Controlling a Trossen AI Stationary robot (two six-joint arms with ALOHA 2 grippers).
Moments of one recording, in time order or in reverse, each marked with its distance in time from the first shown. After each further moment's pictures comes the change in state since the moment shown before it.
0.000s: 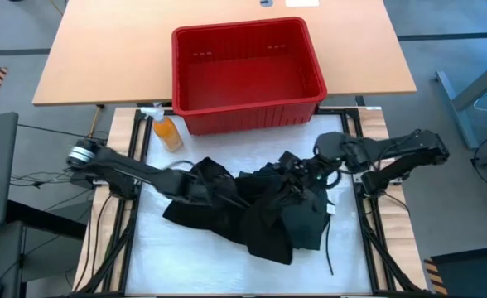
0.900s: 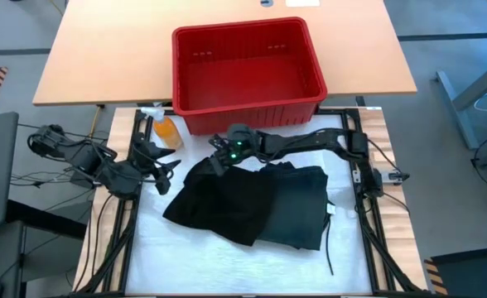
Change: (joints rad) left arm -0.210 -0.682 0.000 -0.612 -0.522 -0.334; right arm -0.323 0.723 0.193 0.400 -0.077 0.241
